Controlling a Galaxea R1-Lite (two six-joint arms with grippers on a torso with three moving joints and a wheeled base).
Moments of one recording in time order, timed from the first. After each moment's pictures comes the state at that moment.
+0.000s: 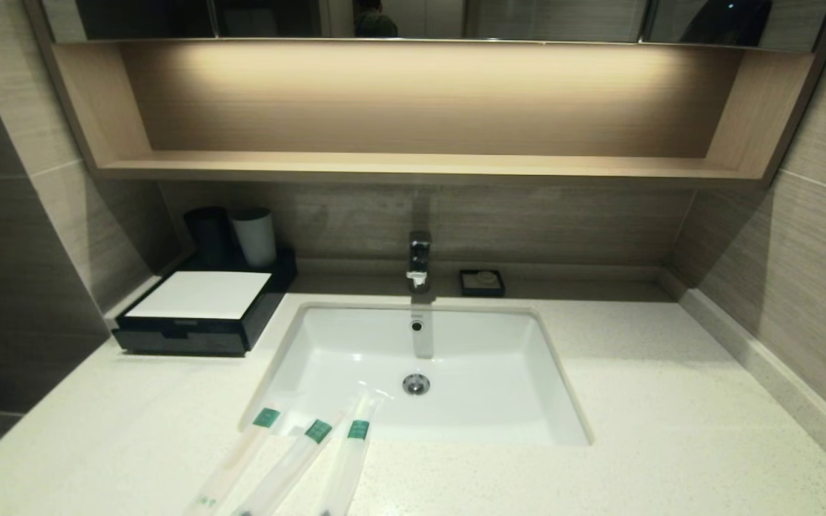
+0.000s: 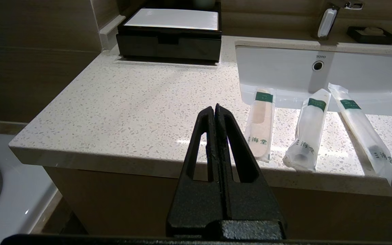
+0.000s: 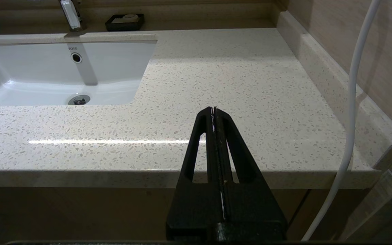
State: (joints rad) left arm 0.01 0.00 0.00 -0.01 0.01 -0.01; right arm 0.00 0.00 0.00 -0.01 0.00 0.03
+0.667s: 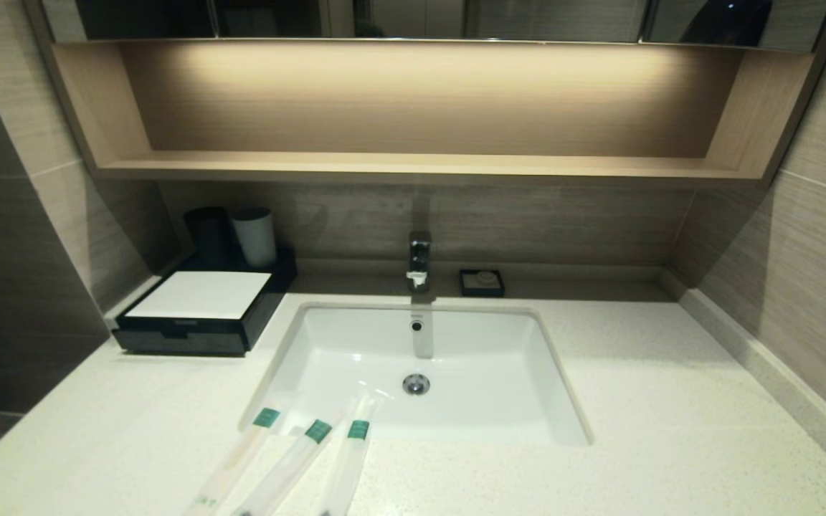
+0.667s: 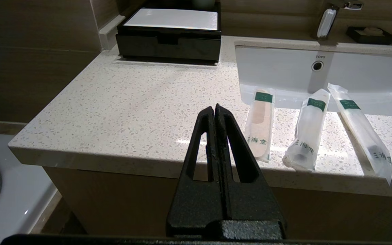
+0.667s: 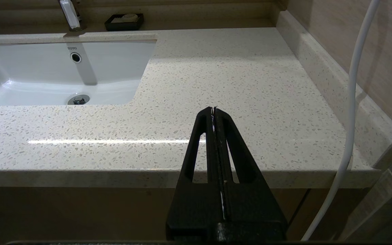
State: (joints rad) left arm 0.01 0.00 0.00 -0.01 0.01 -0.02; right arm 0.00 0.00 0.00 -0.01 -0.01 0.03
